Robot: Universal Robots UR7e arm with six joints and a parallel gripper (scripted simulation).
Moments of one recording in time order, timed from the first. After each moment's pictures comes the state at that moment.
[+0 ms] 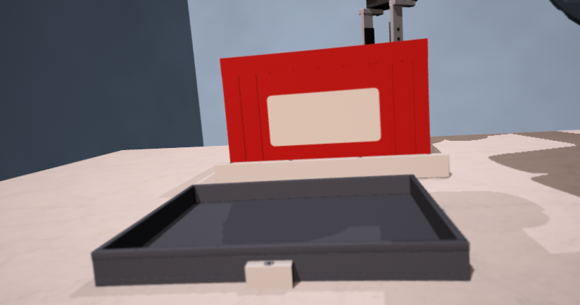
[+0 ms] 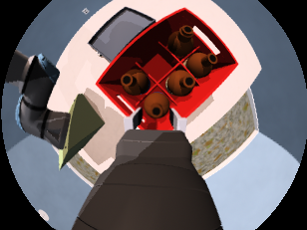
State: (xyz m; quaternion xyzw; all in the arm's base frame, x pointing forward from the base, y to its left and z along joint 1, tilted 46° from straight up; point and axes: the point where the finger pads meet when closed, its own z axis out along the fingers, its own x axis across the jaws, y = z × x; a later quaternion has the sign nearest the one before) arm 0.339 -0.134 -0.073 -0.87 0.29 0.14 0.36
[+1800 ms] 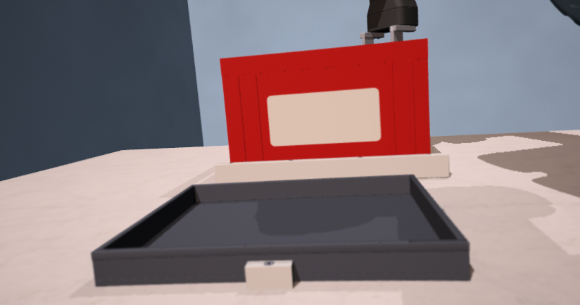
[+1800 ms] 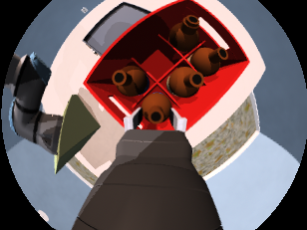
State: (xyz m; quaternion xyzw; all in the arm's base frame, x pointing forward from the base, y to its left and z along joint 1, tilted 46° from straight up) arm 0.338 -0.107 -0.099 -0.87 0.29 0.14 0.36
